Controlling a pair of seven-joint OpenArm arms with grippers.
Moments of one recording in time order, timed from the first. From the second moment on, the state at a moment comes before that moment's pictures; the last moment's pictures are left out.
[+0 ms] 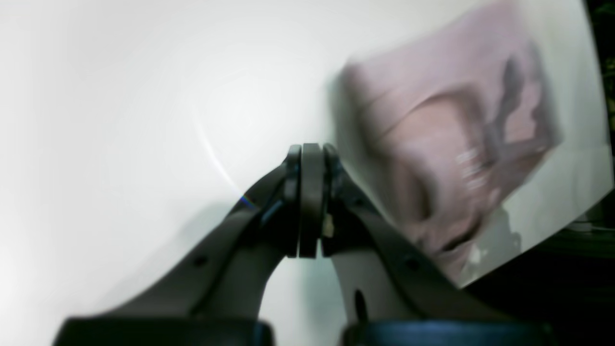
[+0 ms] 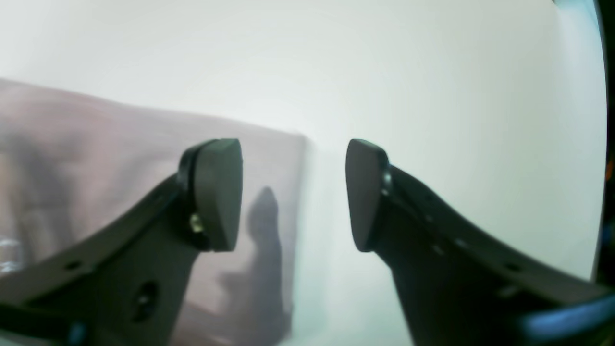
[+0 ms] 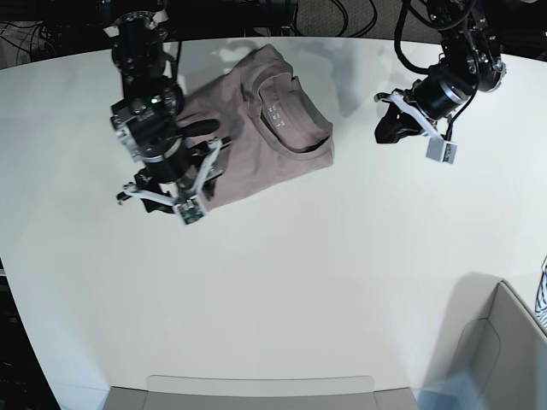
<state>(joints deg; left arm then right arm) 20.3 -6.3 -23.5 111.9 -49.0 -26.7 65.2 -3.3 7.7 -8.9 118.6 -2.7 17.0 -62.9</state>
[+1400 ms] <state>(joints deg) 8.5 -5.2 14.2 110.4 -9.0 -15.2 60.3 -11.9 13.0 14.4 119.8 9.6 26.2 -72.9</state>
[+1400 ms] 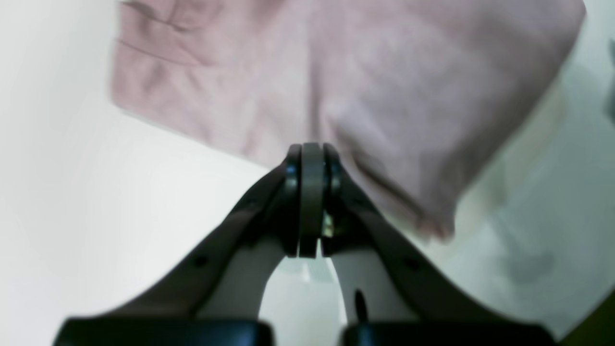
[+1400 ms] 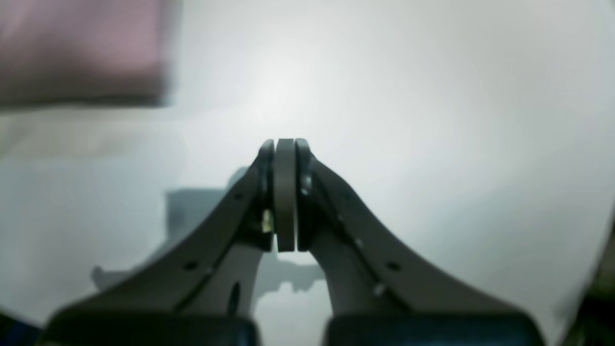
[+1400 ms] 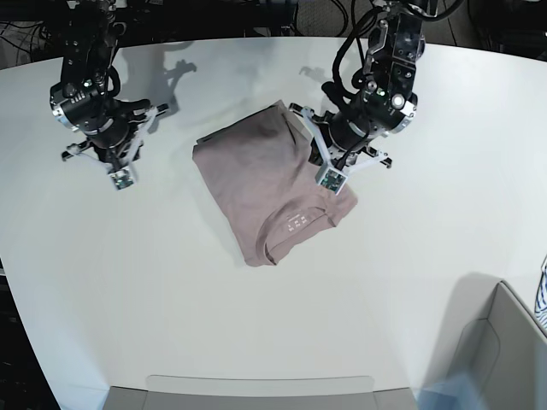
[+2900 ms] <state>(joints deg) -1.3 -25.2 0.3 91.1 -10.5 -16.1 47.1 -24.8 14.6 19.7 119.5 18.1 26.4 -68.9</state>
